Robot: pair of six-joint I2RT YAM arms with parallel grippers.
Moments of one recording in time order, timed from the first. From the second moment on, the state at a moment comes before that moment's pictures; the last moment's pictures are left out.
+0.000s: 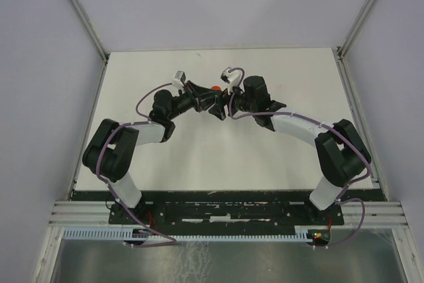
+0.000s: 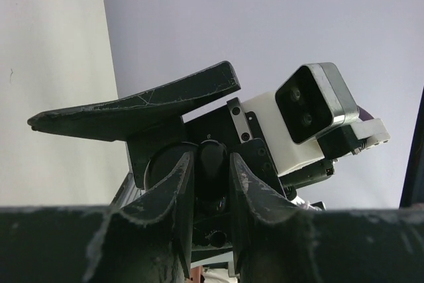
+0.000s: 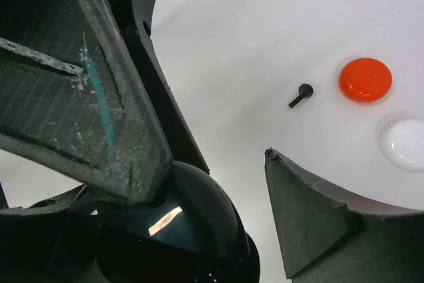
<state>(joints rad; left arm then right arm) -0.41 1.71 0.76 1.07 0.61 -1.61 0.59 1.69 1.08 0.22 -0.38 0.07</state>
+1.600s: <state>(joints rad) -0.23 1.51 0.56 0.90 0.58 -1.45 0.54 1.69 1.28 -0.34 0.00 0.15</state>
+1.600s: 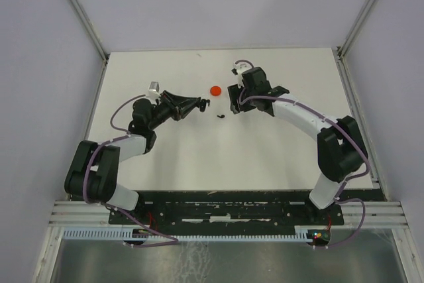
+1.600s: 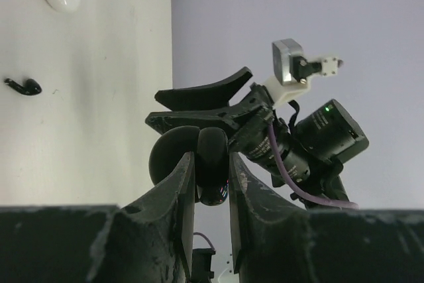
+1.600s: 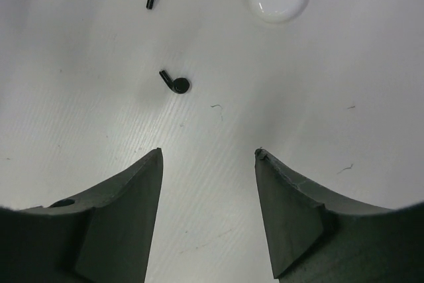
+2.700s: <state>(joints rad) -0.16 1.29 0.43 0.73 0.56 -1.36 0.65 2.39 2.06 -0.57 0.03 0.26</state>
